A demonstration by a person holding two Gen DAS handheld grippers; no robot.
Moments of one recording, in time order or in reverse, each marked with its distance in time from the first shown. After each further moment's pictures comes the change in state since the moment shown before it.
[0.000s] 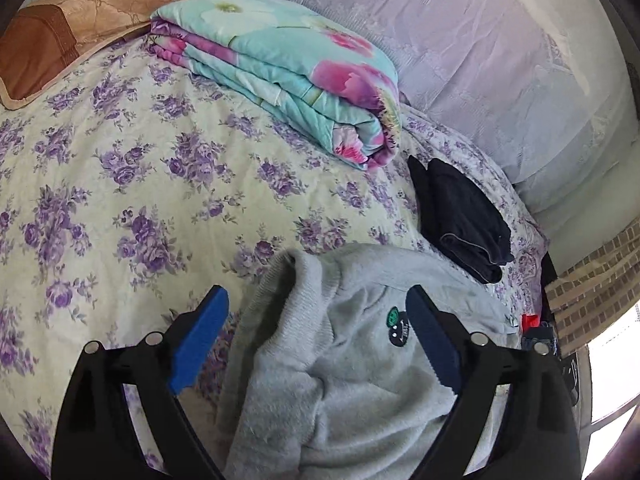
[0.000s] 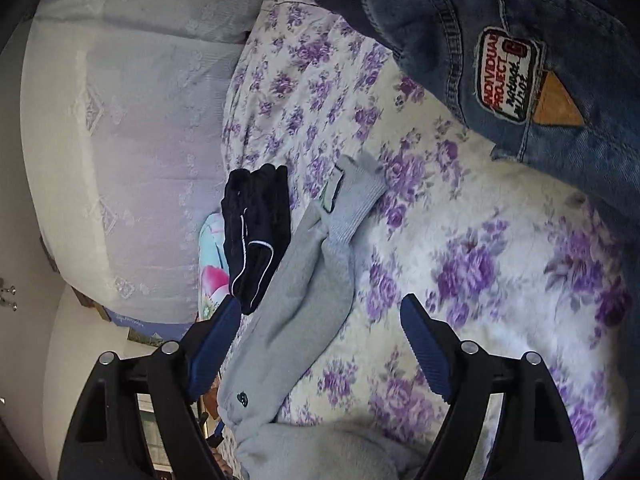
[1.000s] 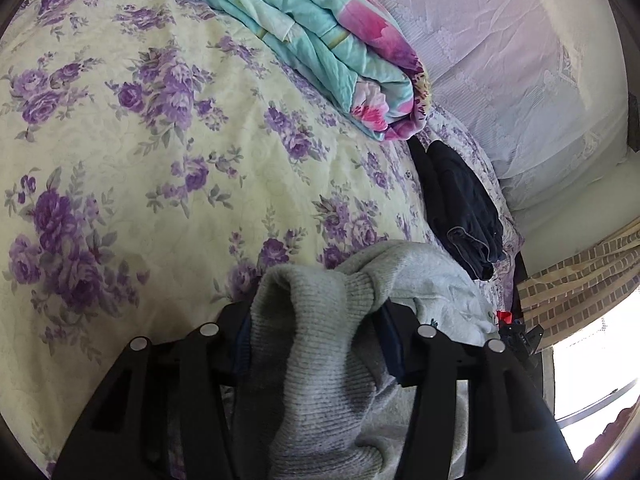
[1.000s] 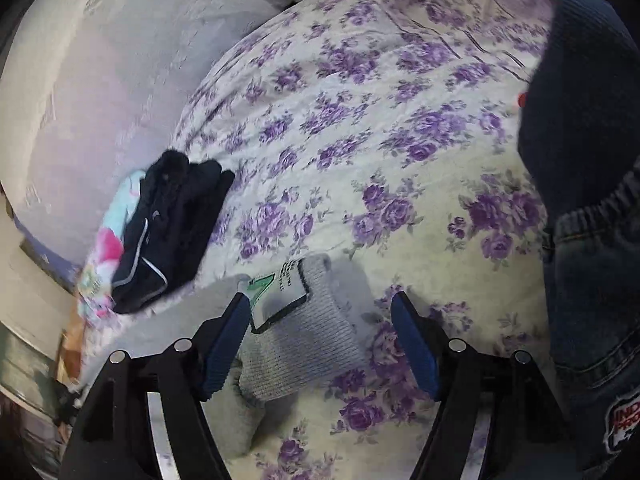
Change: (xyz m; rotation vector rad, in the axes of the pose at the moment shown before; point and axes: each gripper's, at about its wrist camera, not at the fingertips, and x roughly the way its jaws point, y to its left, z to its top) left arm 0.081 0.045 0.000 -0.068 0.107 -0.177; right arm 0.106 0.038 0.069 -0.515 -0.041 -0.339
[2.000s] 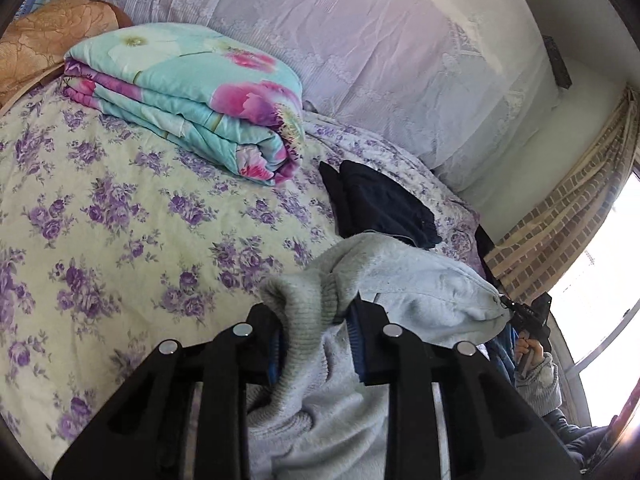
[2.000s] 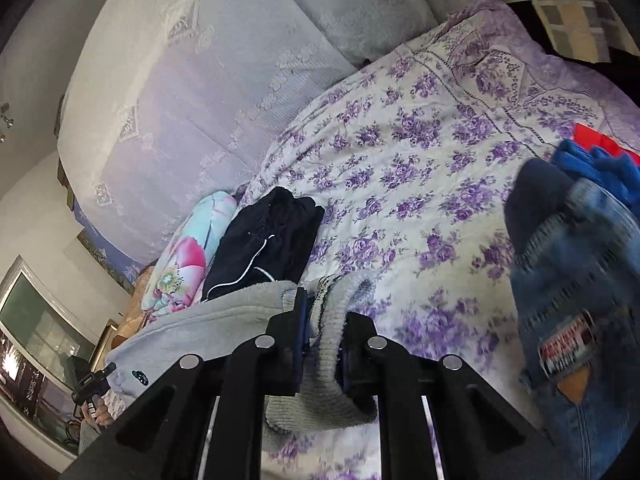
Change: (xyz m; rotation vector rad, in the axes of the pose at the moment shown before) left arm -0.092 -0.083 -0.029 0.286 -0.150 -0.108; right arm -0.134 0.023 -0.013 -0.038 -0.134 0.233
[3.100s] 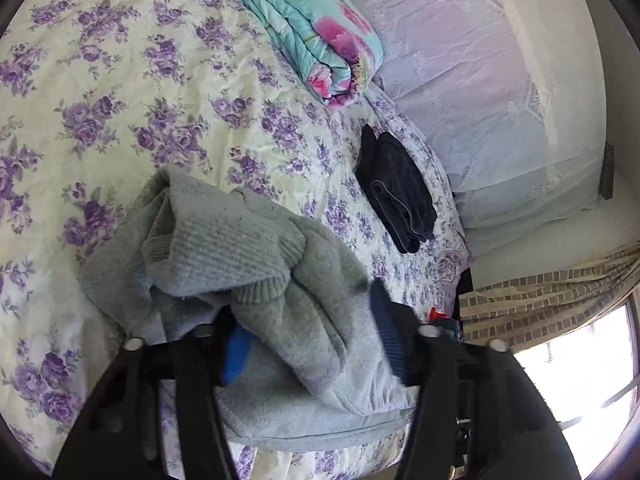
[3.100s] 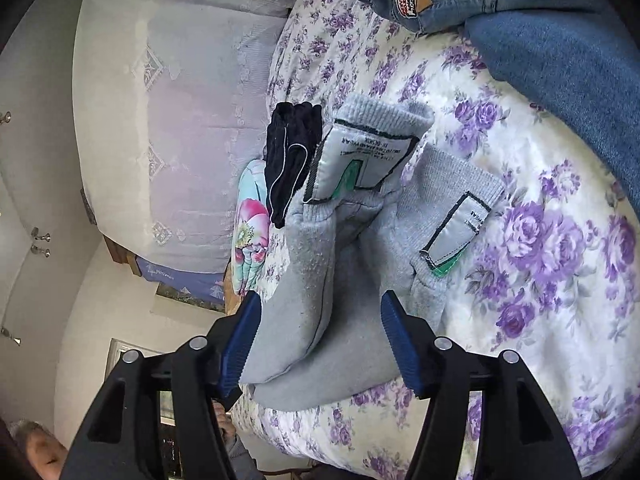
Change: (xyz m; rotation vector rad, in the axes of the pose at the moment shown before) left arm -0.041 -0.019 -0.097 -0.505 0.083 0.002; right arm -0.112 0.006 -0.206 0.517 0.132 0.224
